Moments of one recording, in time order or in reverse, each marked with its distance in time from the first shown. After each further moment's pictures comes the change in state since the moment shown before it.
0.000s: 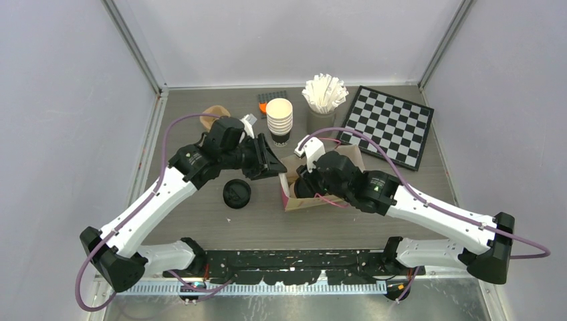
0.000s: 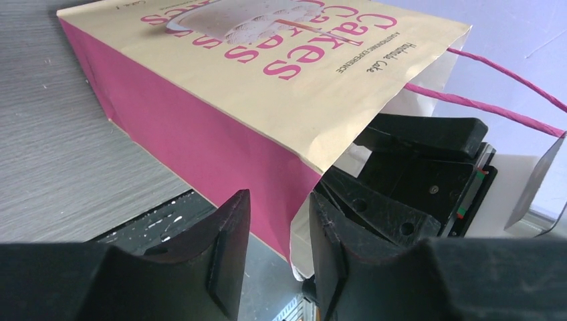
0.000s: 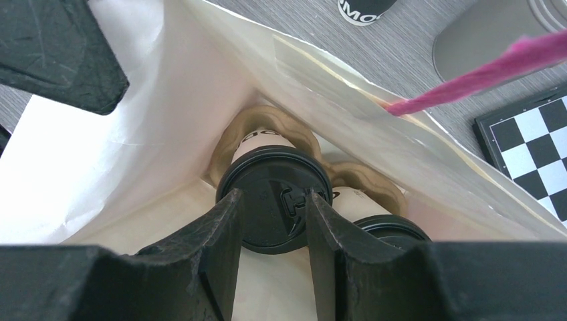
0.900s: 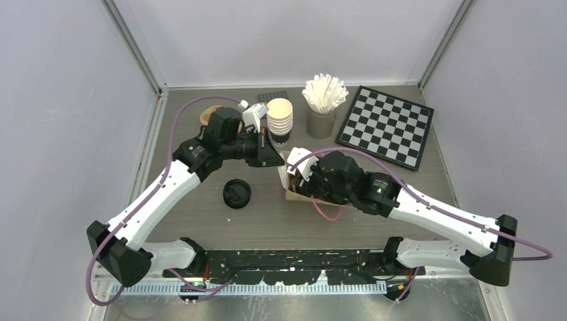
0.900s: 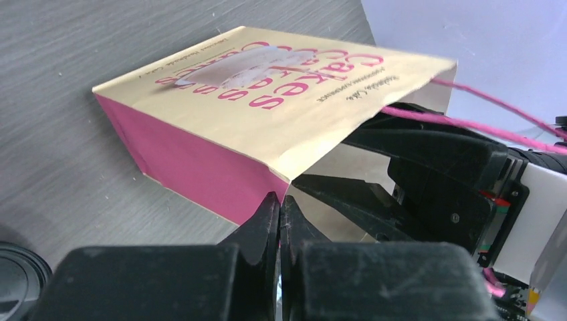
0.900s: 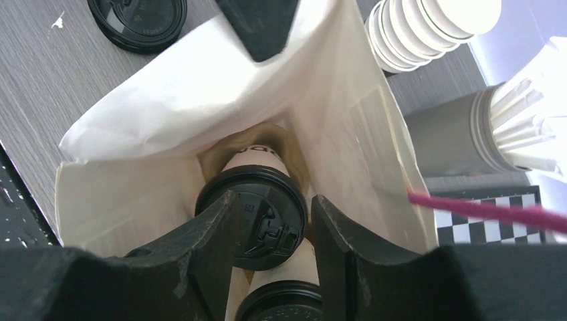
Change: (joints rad) left arm 0.064 0.052 -0.002 0.155 0.143 0.405; right arm 0.002 -0.040 -0.036 0.085 -0.090 -0.396
